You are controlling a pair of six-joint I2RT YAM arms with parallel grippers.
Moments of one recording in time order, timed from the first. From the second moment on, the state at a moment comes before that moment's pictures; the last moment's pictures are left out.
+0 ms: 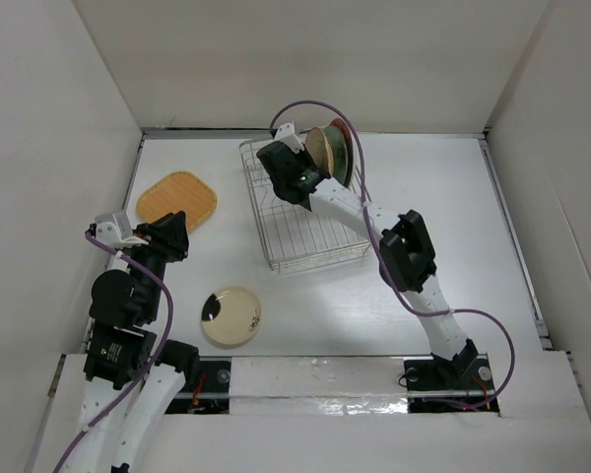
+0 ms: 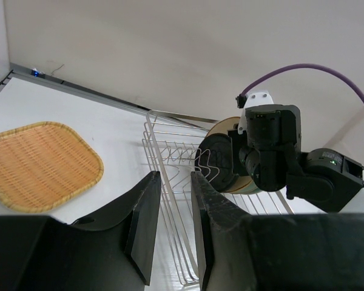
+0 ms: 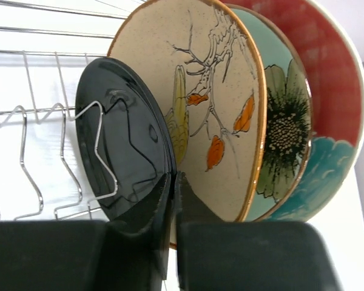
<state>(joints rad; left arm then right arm) -0.29 0.36 0.76 -0.27 -0.23 -0.42 0.80 2.32 2.16 -0.48 0.99 0.02</state>
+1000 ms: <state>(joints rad) -0.29 0.36 0.76 -0.27 -0.24 -0.41 1.29 1.61 0.96 0.07 0.41 0.69</state>
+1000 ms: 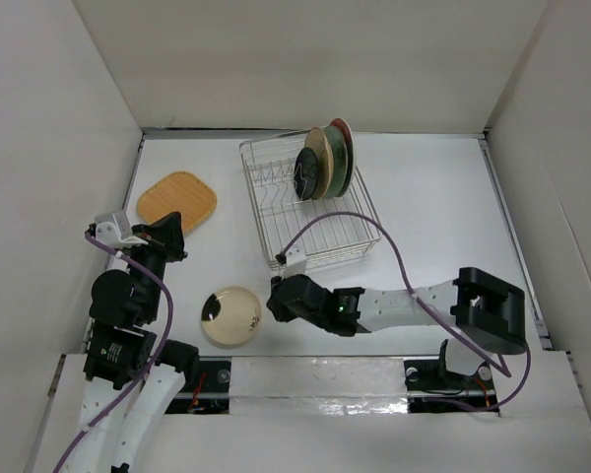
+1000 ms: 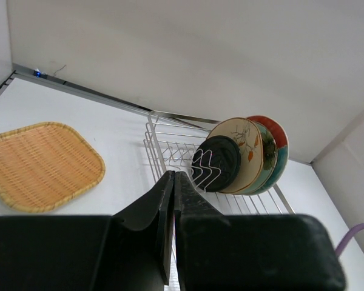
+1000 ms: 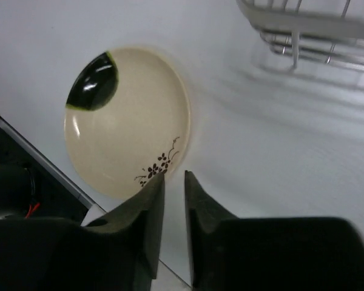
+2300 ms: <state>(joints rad) -0.29 0.36 0.76 -0.27 -0.23 -0.41 1.30 1.57 0.90 0.18 0.34 0.89</state>
